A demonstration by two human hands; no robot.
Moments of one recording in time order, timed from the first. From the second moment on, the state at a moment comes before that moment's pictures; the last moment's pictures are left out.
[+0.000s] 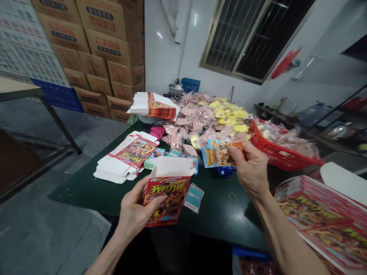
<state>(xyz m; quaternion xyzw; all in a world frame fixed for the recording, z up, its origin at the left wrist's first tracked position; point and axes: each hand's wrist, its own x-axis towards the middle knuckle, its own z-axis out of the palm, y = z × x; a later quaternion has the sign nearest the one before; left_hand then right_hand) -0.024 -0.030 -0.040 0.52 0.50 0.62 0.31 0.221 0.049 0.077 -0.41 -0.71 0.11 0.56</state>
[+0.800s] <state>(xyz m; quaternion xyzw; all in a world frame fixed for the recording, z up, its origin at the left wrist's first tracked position) -0.015 -0.038 -0.041 0.49 0.33 0.62 0.52 0.184 0.007 0.089 -0.28 -0.83 -0.09 0.47</state>
